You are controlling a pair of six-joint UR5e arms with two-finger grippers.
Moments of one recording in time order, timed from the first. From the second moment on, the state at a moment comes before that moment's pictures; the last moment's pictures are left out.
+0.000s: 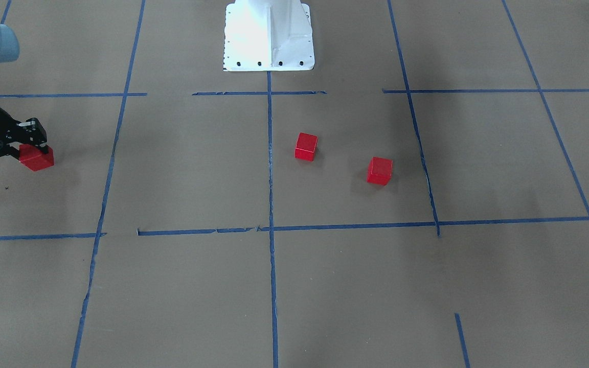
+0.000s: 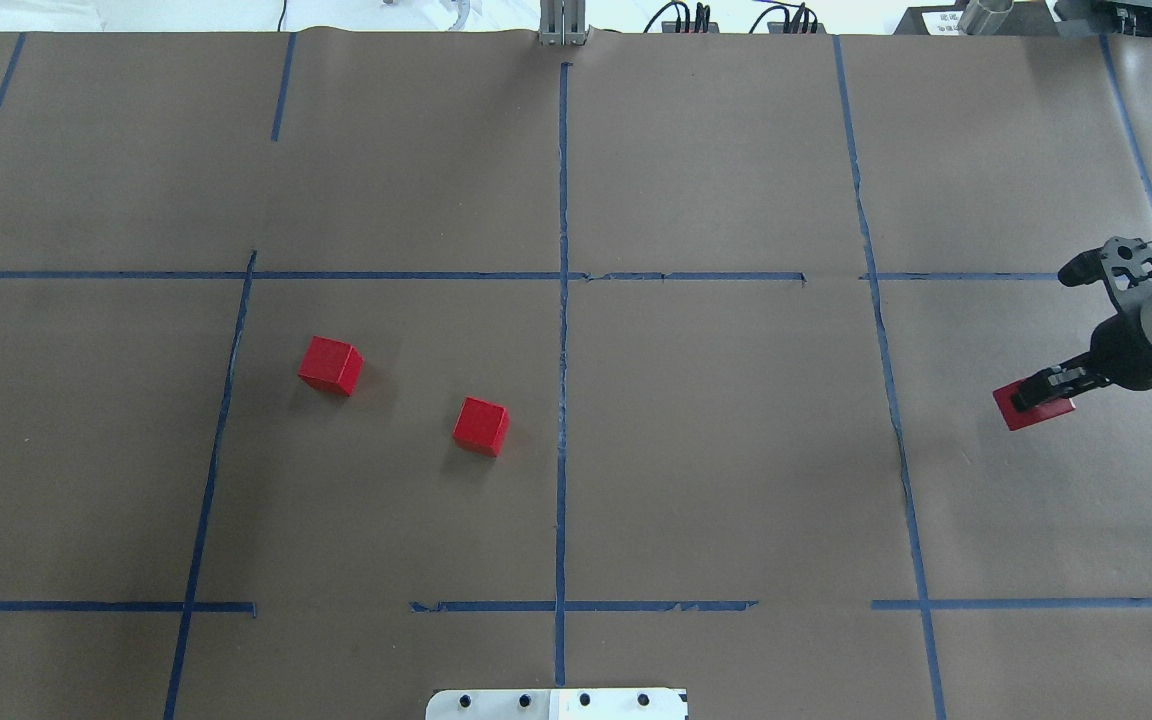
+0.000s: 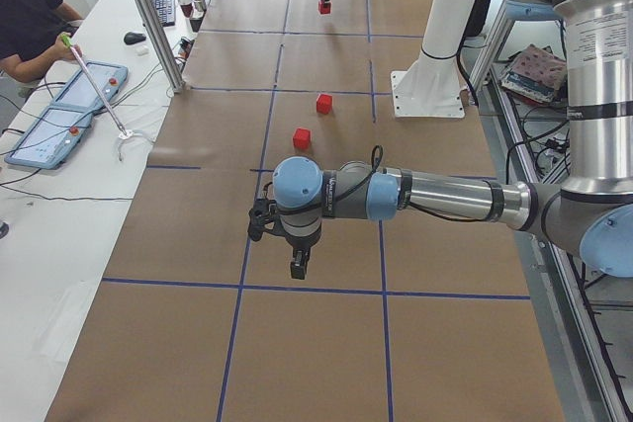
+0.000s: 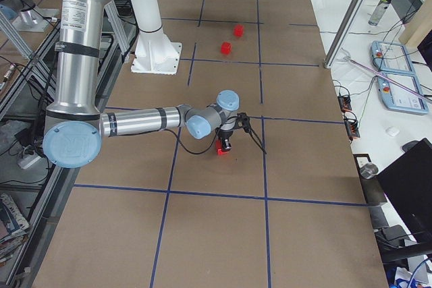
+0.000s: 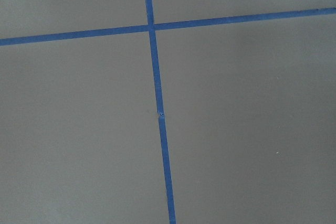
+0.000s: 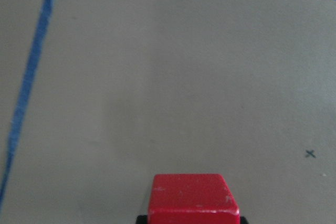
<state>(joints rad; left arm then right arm) -1.57 -1.40 -1.85 -1.47 -2.41 0.10 0.91 -1.65 1.84 -1.13 2.23 0.62</state>
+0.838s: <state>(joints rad) -1.57 -1.43 -1.84 -1.51 -2.42 0.10 0.55 -1.13 1.89 -1.34 2.07 1.26</state>
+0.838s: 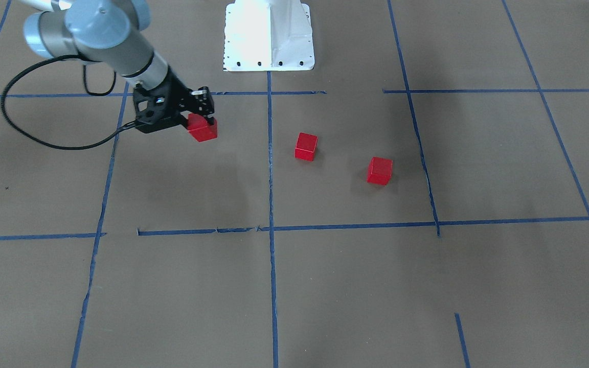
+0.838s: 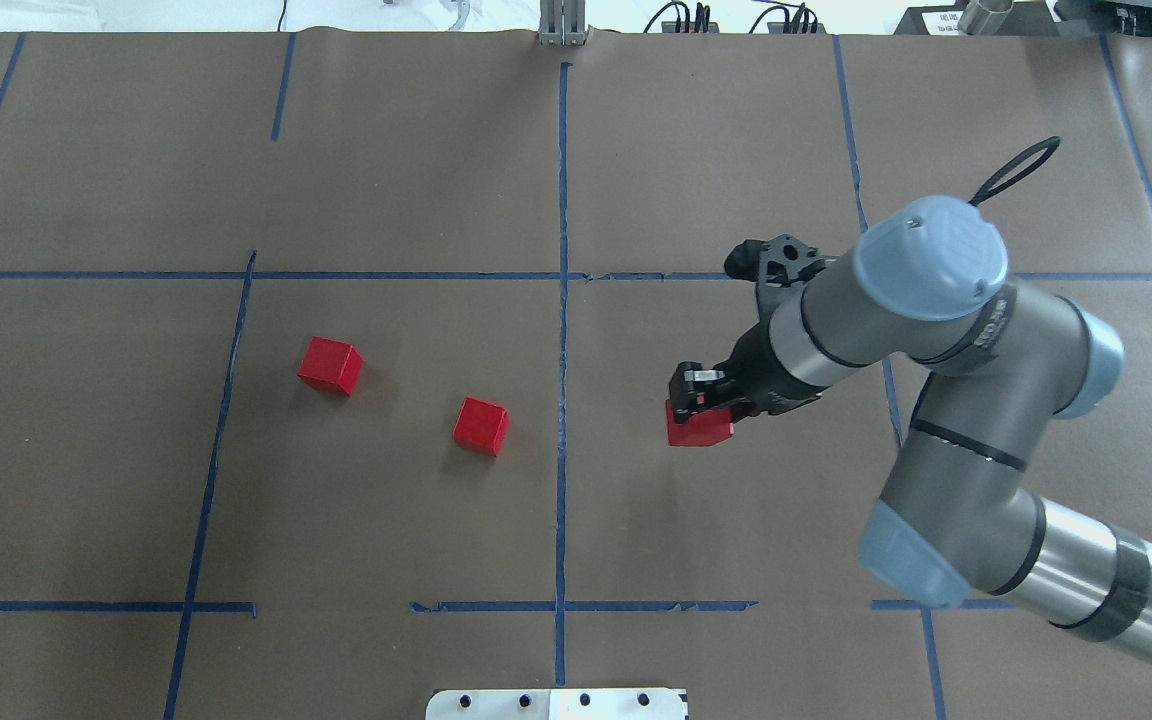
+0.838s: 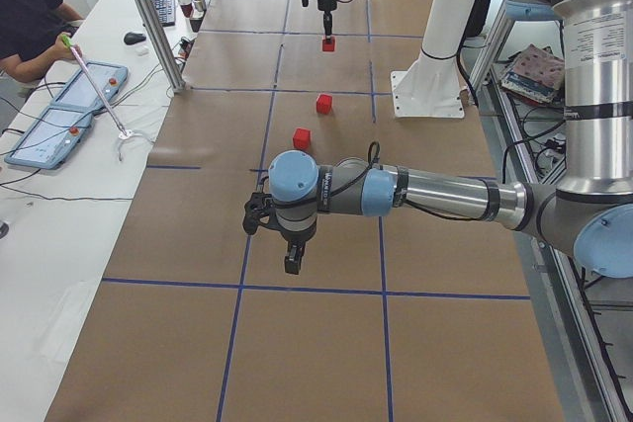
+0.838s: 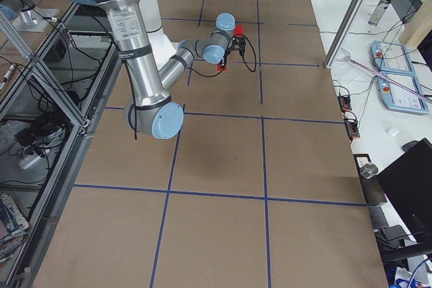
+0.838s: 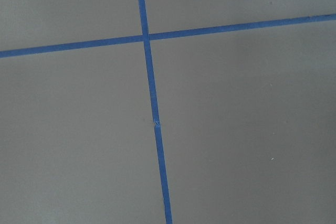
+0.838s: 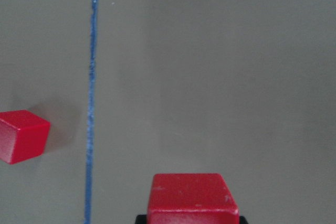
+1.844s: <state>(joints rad) -1.57 -1.43 -1.83 -1.56 -2.46 0.10 0.39 -0.85 1.62 -1.43 1.89 1.49</state>
